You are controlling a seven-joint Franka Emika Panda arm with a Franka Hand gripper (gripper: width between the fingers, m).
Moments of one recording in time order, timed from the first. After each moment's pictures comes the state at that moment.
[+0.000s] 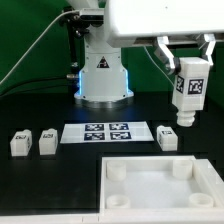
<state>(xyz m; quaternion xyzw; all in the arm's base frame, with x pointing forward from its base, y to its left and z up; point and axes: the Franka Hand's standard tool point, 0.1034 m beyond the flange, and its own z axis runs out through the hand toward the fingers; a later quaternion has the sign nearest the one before) 0.584 0.094 0.193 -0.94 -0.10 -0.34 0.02</state>
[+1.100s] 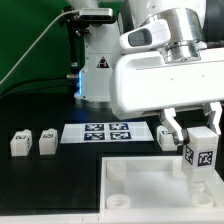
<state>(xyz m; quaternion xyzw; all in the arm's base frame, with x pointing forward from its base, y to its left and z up) 0.615 0.107 0.107 -0.94 -0.11 -0.31 0.04</state>
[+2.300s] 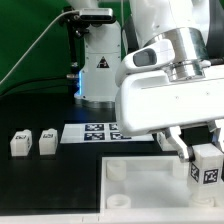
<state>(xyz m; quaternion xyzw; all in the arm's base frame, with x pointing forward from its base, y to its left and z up) 0.618 0.113 0.088 -0.94 -0.11 -0.31 0.05</state>
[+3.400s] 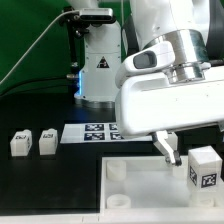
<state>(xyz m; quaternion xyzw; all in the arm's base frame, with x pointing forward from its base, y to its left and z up) 0.615 0.113 0.084 -0.95 -0.11 -0.30 0.05</state>
